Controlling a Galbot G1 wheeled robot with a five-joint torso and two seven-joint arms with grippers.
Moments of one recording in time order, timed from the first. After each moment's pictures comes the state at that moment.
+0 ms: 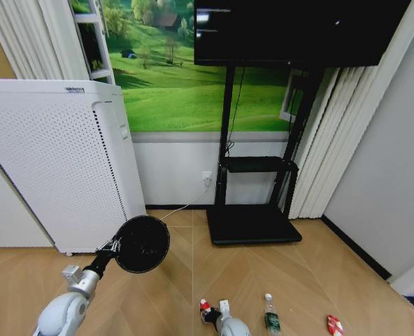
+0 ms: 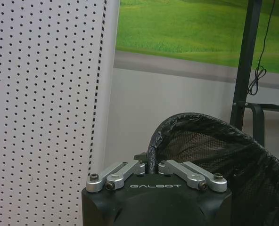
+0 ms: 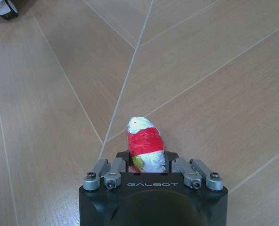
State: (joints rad) left arm 1.39 -1.17 -0.79 -1.84 -0.55 0.07 0.28; right arm -1.17 1.43 0.06 1.19 0.40 -0.38 0.06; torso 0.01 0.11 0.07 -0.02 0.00
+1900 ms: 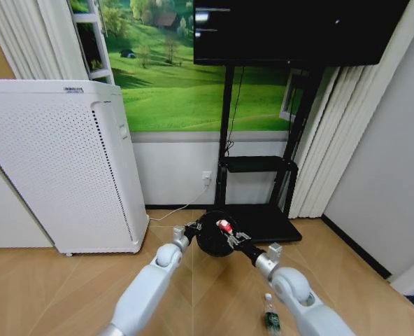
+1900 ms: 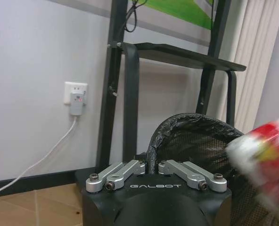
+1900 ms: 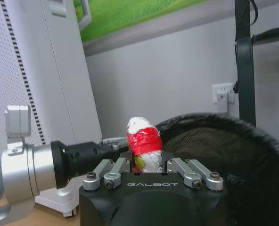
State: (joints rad) left arm 0.70 -1.42 0.04 -1.30 -0.46 0.13 0.06; right arm -1.14 1.13 0.29 1.83 0.55 -0.25 -0.20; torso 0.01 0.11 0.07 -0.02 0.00
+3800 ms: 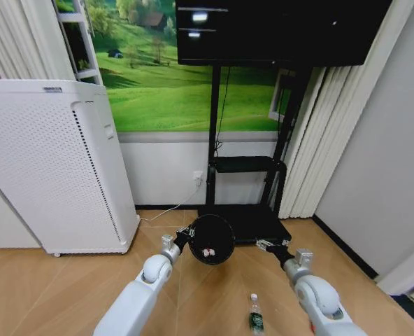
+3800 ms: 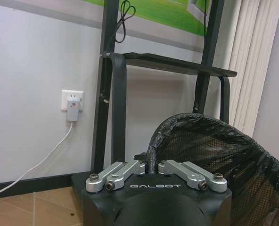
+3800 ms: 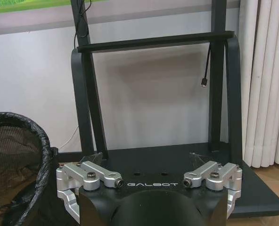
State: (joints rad) left arm 0.89 -1.27 -0.06 -1.57 -0.48 0.15 0.05; right arm -1.31 1.16 0.62 1.90 0.51 -0.35 0.01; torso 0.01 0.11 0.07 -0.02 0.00
